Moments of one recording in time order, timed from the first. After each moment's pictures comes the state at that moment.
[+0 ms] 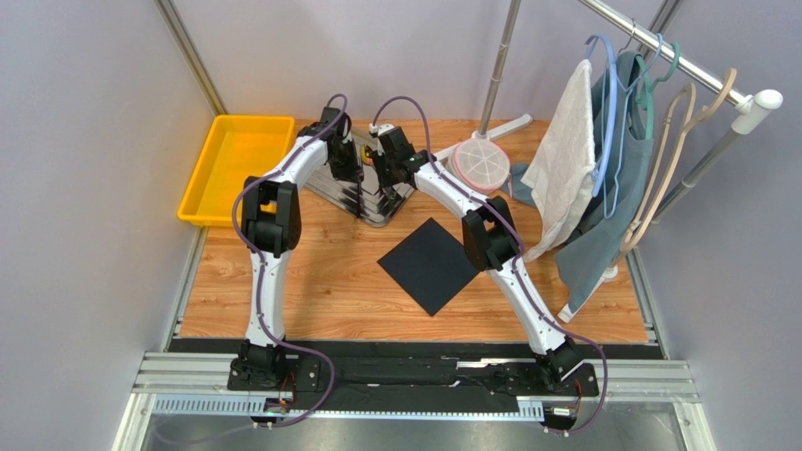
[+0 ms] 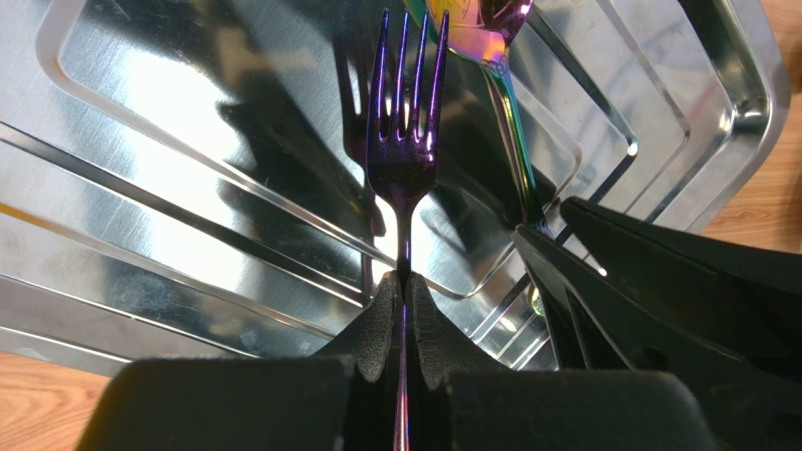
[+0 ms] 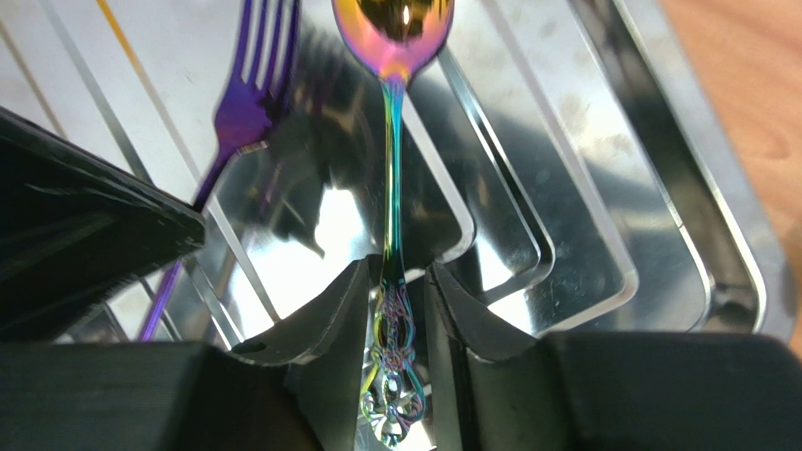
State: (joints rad) left arm -0.22 2.35 2.03 -0.73 0.16 -0.42; right arm 0.61 2.66 2.44 -0.50 0.03 0.15
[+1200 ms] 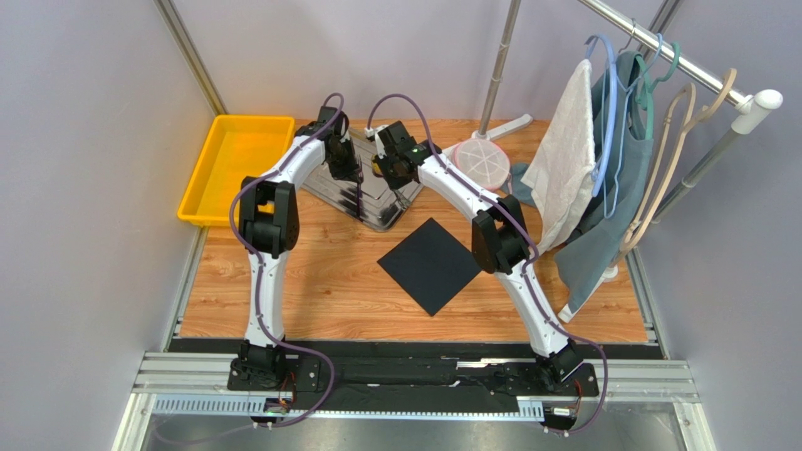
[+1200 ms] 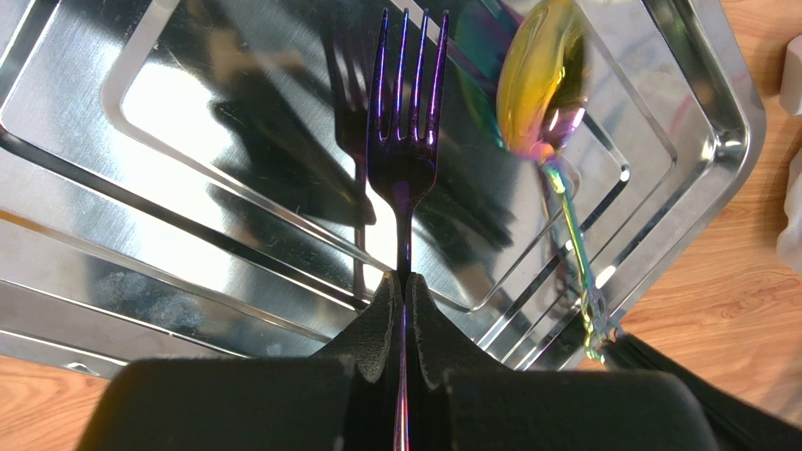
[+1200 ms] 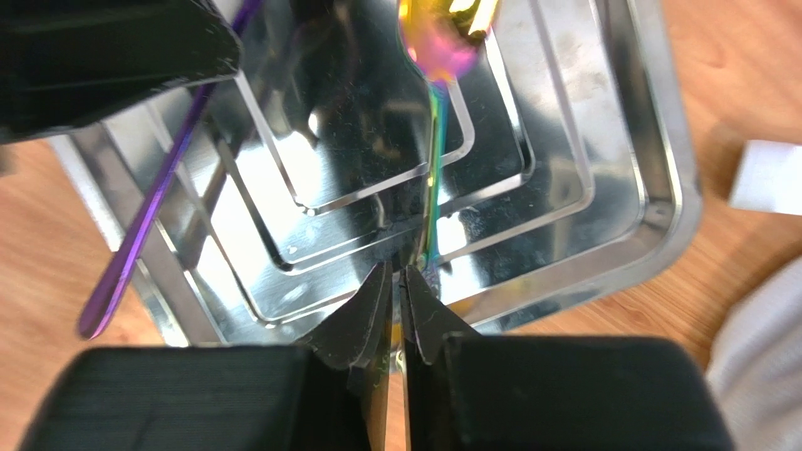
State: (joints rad) left arm -0.21 2.33 2.01 -0.72 0.17 -0.45; right arm 0.63 2.51 2.36 -0.74 0.03 0.01
